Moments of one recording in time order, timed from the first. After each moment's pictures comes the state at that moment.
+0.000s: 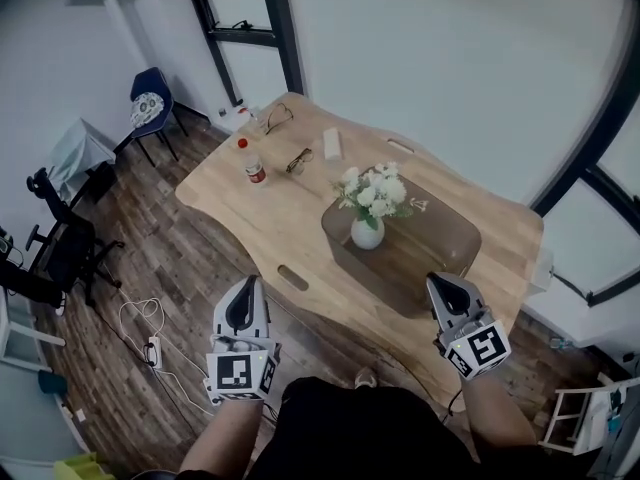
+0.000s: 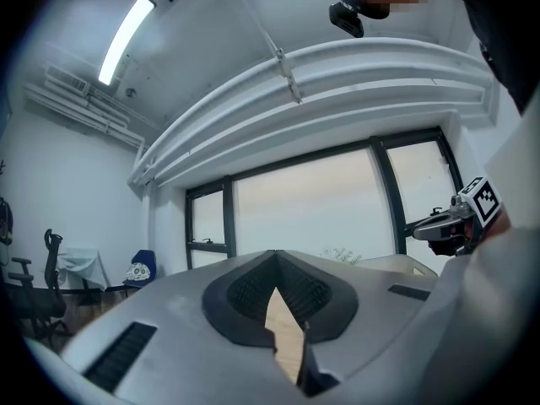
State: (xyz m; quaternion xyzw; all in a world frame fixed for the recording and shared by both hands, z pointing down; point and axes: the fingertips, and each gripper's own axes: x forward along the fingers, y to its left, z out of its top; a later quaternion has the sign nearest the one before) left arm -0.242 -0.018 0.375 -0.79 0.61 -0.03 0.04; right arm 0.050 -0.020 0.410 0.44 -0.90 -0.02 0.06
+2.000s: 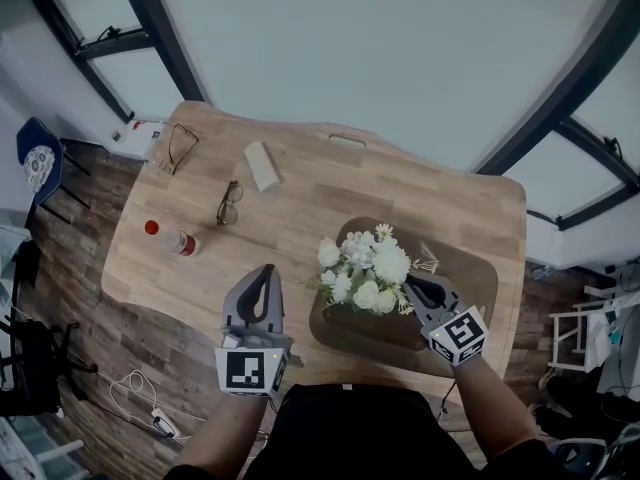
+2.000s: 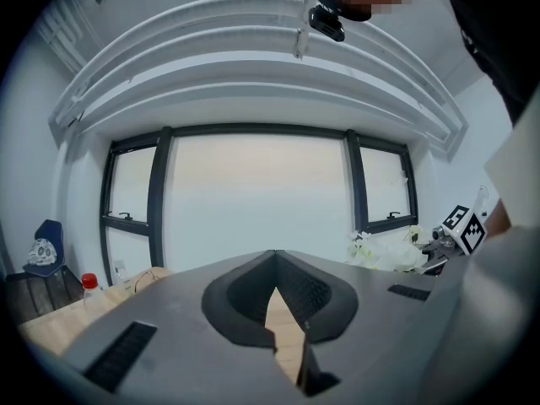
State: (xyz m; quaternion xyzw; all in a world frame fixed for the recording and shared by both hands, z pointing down) left arm -0.159 -0.315 0.451 -0.91 0.41 -0.04 -0.02; right arm 0.052 -0.215 0.550 0.52 -0.83 0.12 0.17
